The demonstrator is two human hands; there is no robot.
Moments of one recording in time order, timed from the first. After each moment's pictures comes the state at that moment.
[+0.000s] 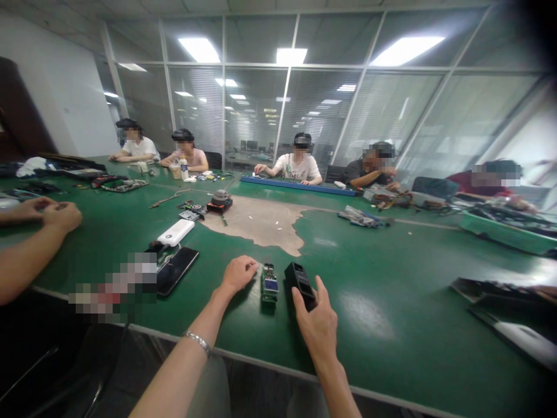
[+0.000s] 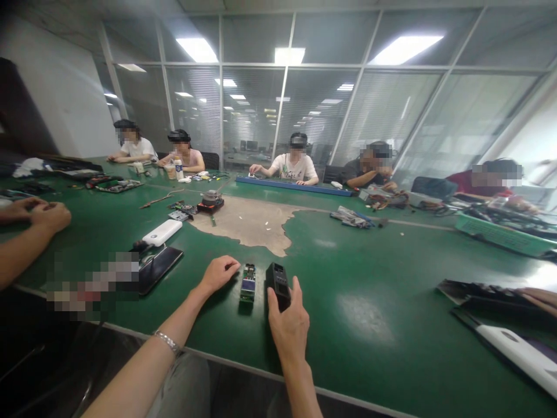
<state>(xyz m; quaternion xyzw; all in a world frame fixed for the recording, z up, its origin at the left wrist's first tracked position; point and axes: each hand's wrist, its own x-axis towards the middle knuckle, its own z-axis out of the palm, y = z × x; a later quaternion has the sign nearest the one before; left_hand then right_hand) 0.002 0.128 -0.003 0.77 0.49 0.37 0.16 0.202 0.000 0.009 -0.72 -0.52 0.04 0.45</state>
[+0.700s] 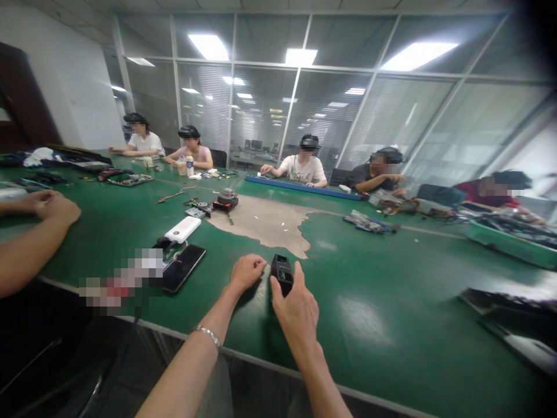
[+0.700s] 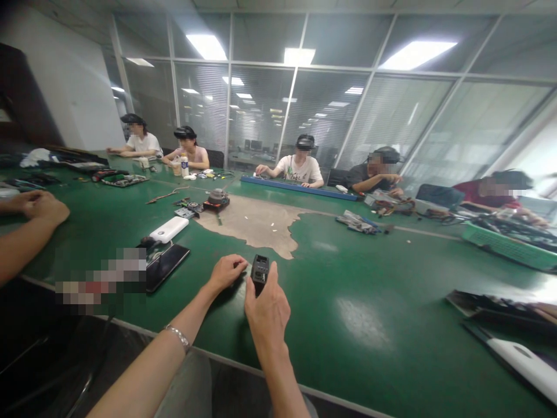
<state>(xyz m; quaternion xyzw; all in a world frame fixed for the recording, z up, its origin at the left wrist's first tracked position) 0.000 0.133 -0.001 0.75 0.52 0.36 0.18 0.123 0.012 0.049 -0.75 -0.58 -0.04 0.31</state>
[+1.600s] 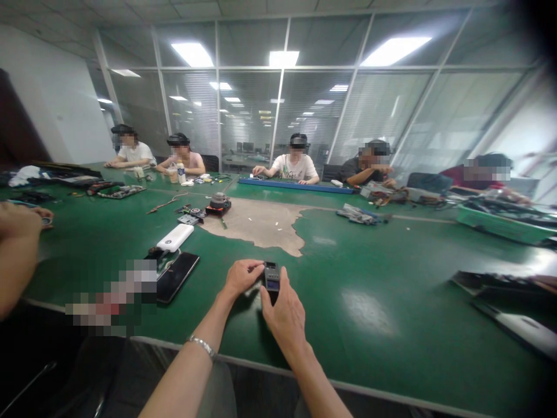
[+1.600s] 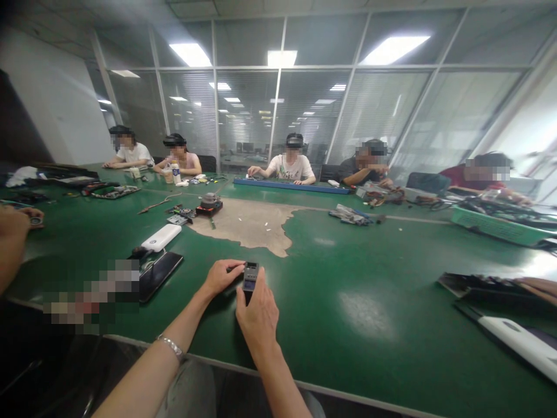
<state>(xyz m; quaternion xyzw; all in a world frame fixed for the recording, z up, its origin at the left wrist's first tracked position) 0.004 0.125 0.008 0.76 0.48 0.37 0.24 0.133 0.018 0.008 -0.67 -0.64 -0.02 0.38</state>
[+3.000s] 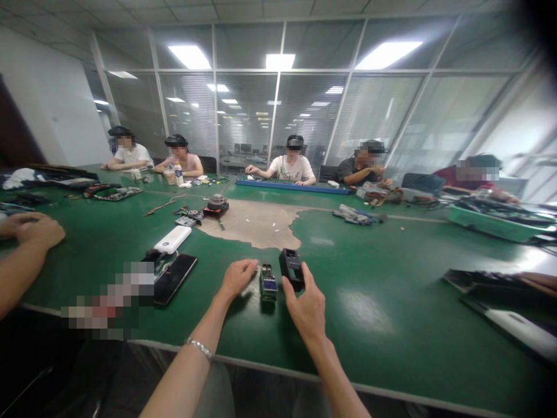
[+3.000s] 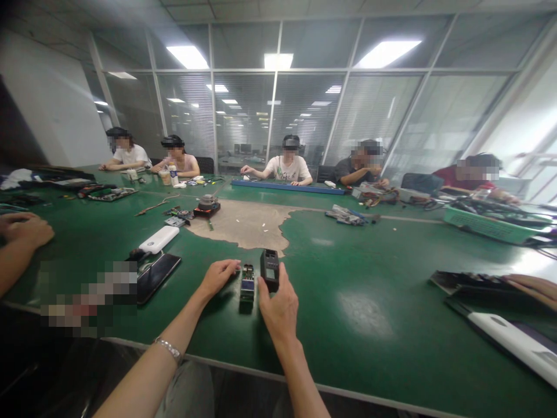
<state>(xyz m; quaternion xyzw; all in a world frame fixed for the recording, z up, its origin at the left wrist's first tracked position) 0.003 0.124 0.008 0.75 0.47 0.40 0.25 0.185 0.025 0.025 -0.67 -0.58 -0.02 0.47</state>
